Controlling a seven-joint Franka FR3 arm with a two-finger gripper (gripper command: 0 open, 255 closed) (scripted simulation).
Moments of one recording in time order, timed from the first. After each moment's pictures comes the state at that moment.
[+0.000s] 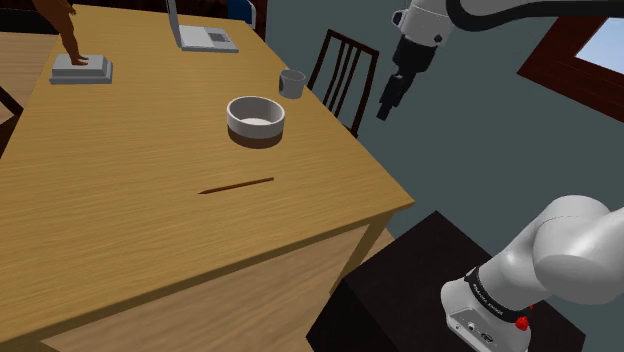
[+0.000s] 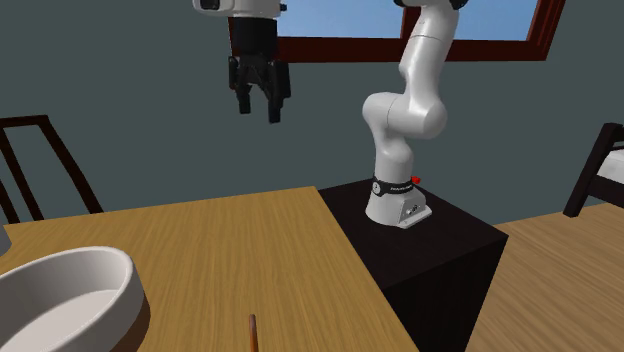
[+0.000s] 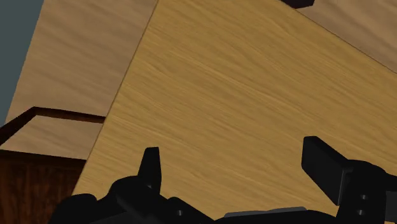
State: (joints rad) arm 0.15 -0.40 0.04 -2.22 -0.01 1.83 -0.17
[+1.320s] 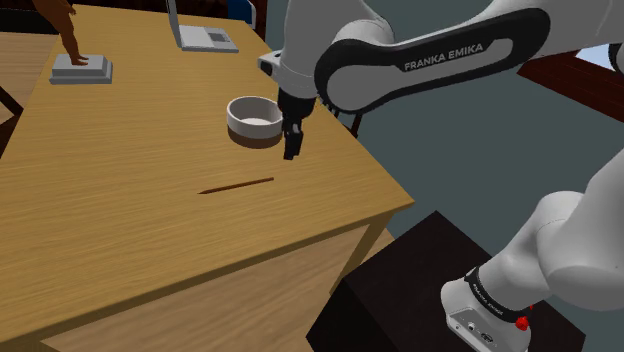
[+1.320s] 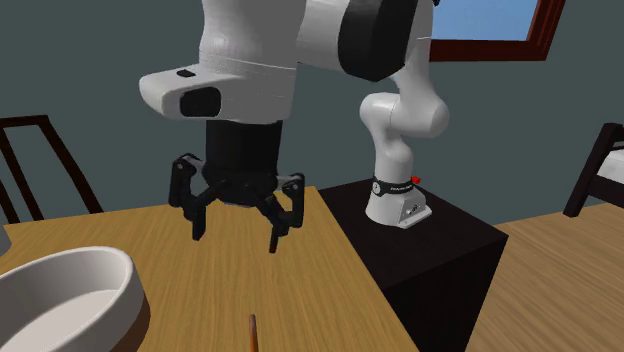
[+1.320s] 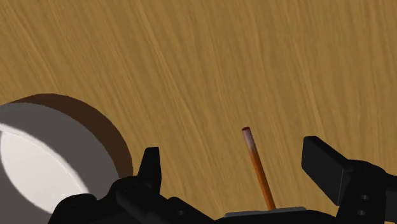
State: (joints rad) arm 0.34 0.10 0.23 -1.97 -0.21 2.16 -0.42
